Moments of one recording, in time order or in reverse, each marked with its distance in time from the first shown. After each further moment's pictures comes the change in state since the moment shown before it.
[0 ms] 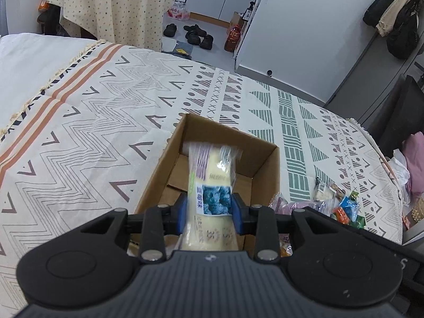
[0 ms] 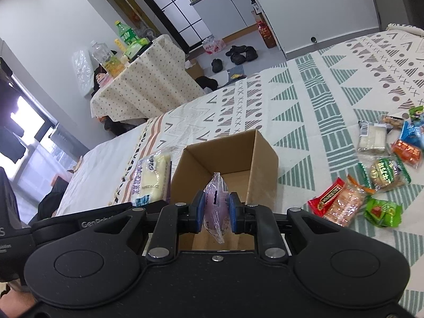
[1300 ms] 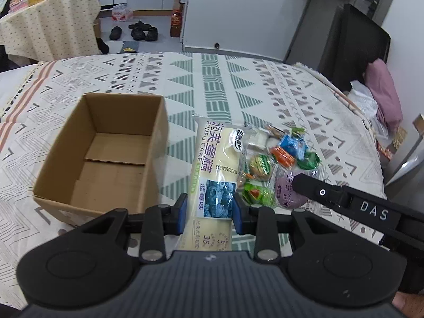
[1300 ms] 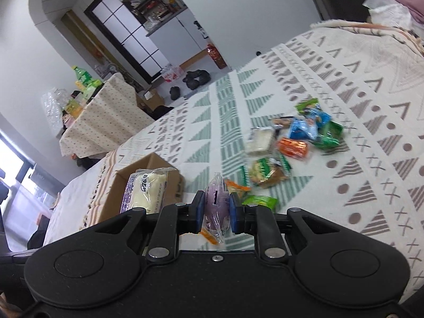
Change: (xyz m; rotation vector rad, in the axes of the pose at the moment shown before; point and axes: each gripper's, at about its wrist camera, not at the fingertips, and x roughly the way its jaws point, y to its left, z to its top) left arm -0.018 -0.136 -0.073 0.252 0.057 -0.054; right arm -0.091 -0.129 -0.021 0.117 -0.118 -0.095
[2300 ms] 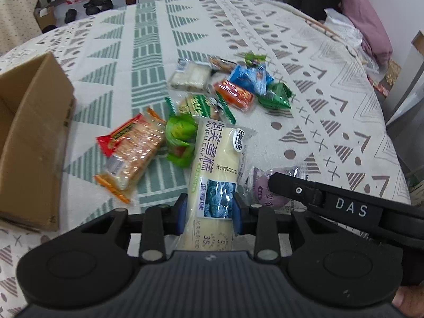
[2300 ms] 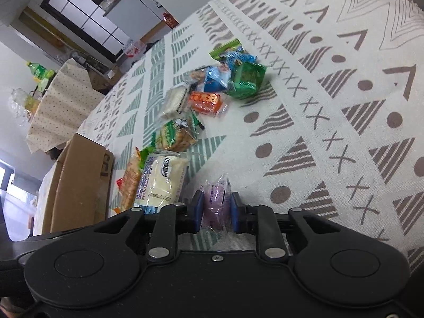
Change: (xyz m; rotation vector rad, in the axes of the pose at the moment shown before) left arm 0.102 -0.092 -0.036 0.170 0.187 -0.049; right arm 0.036 -0.114 -0.019 0.130 0.160 -0.086
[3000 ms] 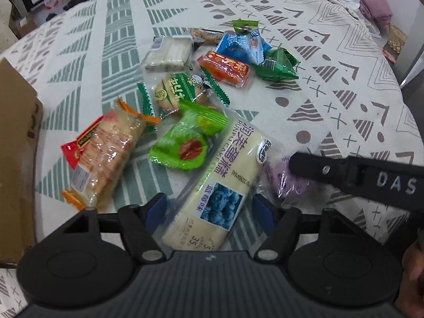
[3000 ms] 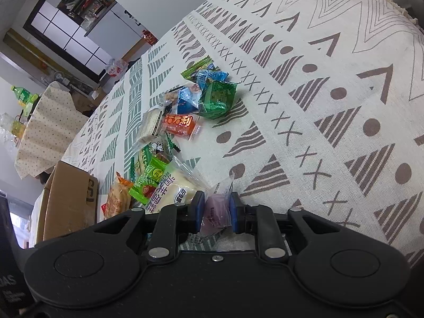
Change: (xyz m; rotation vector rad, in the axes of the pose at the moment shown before) left arm 0.062 -0.015 0.006 0.134 0.080 0.026; right arm 0.006 -0.020 0.009 0.075 -0.043 -0.057
